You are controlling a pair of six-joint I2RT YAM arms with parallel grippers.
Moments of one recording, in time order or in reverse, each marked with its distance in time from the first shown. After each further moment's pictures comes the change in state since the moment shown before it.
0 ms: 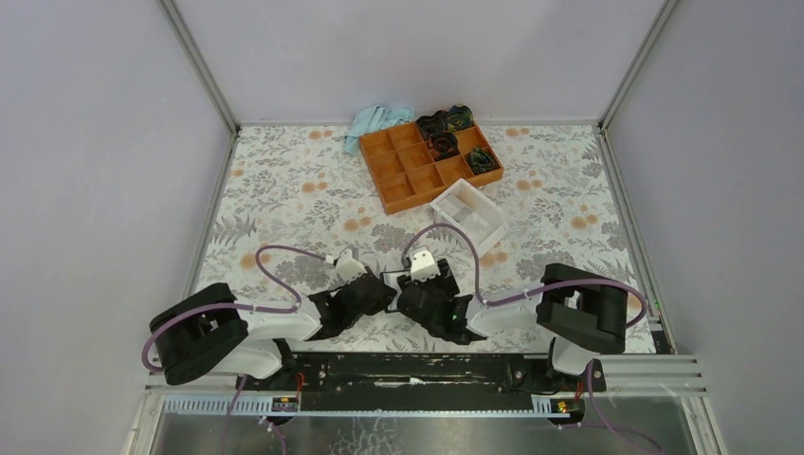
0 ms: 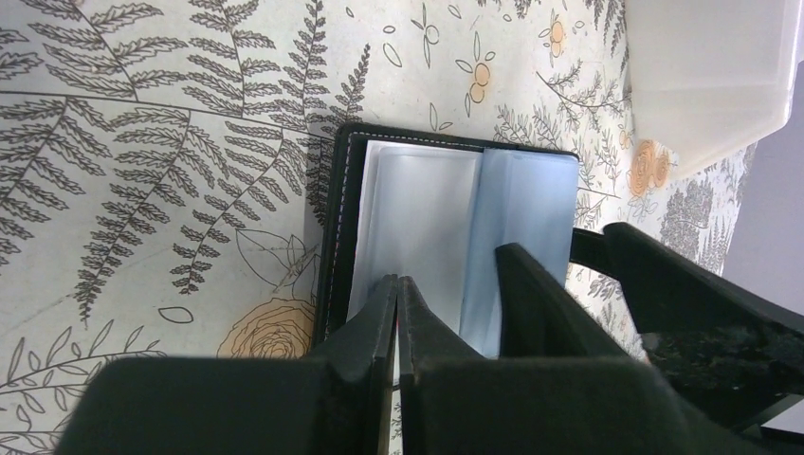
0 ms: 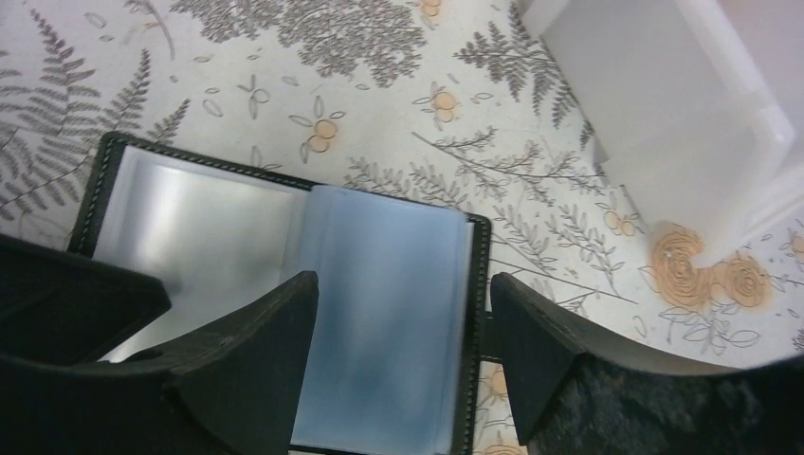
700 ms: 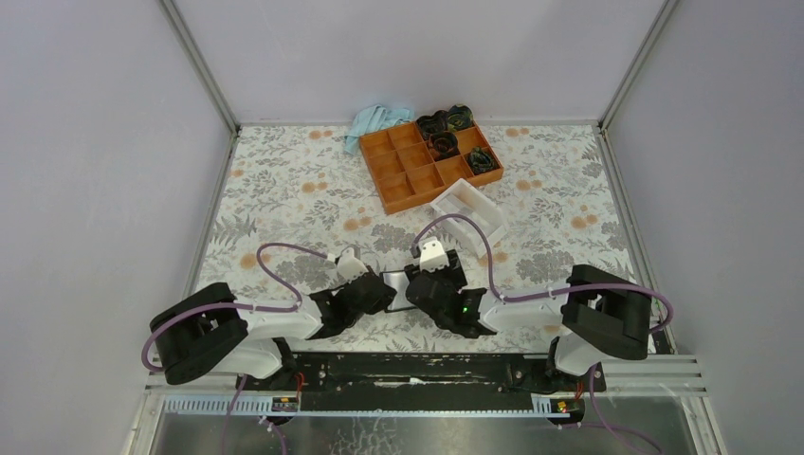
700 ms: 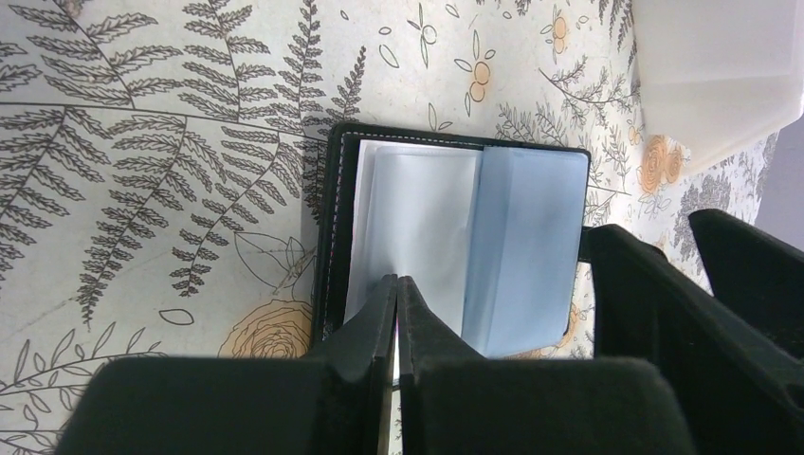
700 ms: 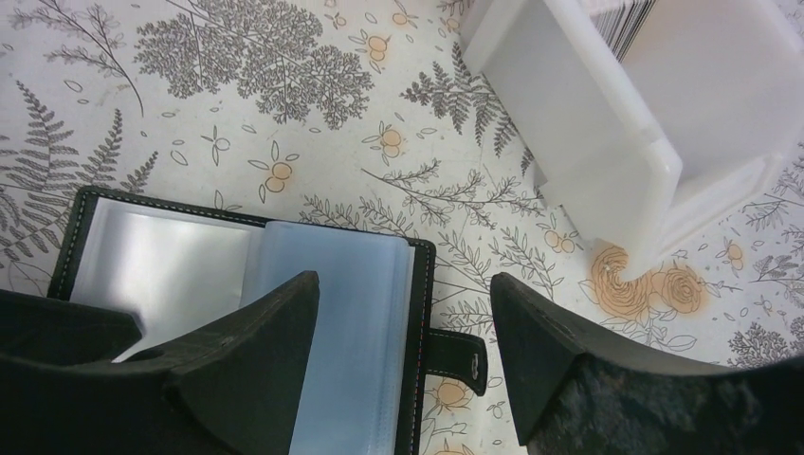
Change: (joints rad) left arm -0.002 0.002 0.022 -0.035 -0.003 0.027; right arm -0.058 -0.122 -0.024 -0.041 -0.004 -0.028
